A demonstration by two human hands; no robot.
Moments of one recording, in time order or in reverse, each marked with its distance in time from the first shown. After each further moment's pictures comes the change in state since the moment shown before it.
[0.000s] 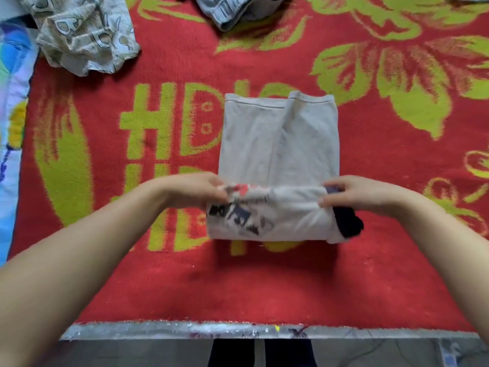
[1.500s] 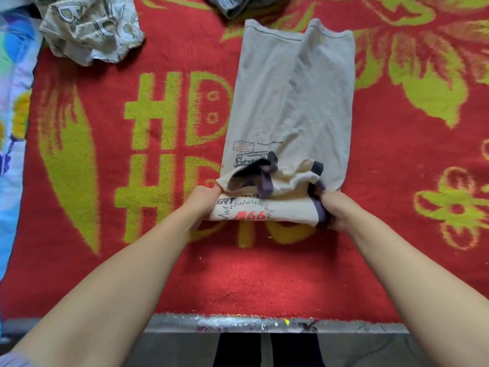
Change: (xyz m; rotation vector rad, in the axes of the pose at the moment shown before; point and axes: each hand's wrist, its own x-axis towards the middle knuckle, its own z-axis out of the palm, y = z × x) left_hand 0.054 -0.080 0.033 -0.155 0.775 -0.290; right_hand 0.062 0.024 0.090 0.747 0.553 0.462
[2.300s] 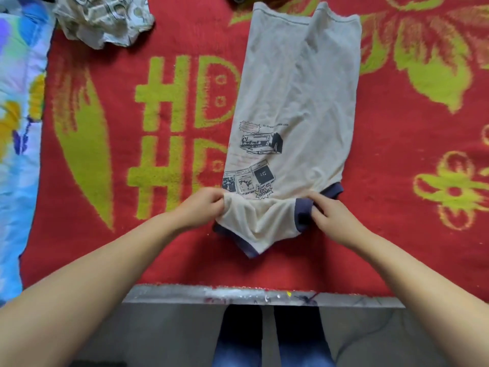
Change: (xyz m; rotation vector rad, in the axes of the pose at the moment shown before) left_hand -0.058 -0.039 -0.030 0.351 -0.296 0.636; right_hand -0.047 0.059 -0.030 -0.815 -0.187 -0.886
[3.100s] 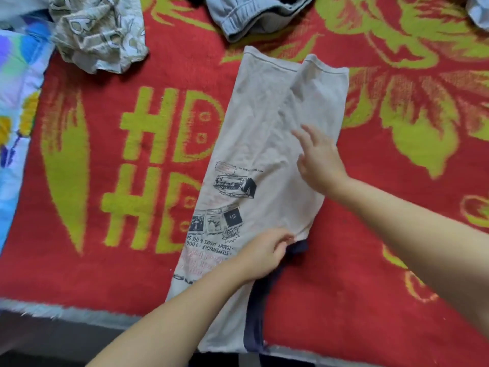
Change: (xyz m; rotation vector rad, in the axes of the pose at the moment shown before) left_hand 0.093 0.142 0.091 -0.182 0.042 0.011; right_hand 0.175 -0.010 -0.134 -0.409 0.186 -0.225
